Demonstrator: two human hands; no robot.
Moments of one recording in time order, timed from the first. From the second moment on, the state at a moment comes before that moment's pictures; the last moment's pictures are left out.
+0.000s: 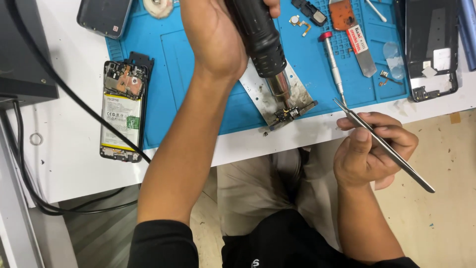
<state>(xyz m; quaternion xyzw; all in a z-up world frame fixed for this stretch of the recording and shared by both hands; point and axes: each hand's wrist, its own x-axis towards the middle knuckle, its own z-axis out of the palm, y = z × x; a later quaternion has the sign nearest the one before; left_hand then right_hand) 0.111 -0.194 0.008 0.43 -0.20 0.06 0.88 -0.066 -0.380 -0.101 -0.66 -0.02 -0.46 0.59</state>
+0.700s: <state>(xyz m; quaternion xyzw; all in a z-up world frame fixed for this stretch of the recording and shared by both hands) 0.073 -0.219 -0.001 0.38 -0.23 0.16 0.88 -0.092 -0.380 -0.110 -0.72 -0.06 -0.41 0.56</state>
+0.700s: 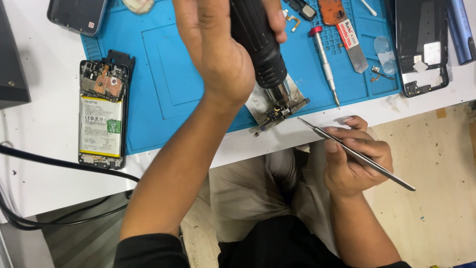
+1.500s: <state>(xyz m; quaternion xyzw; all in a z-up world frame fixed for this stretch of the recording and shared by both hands) 0.061 -0.221 0.014 0.37 -0.26 0.15 0.88 -0.083 -0.353 -0.087 -0.76 -0.01 -0.40 0.50</state>
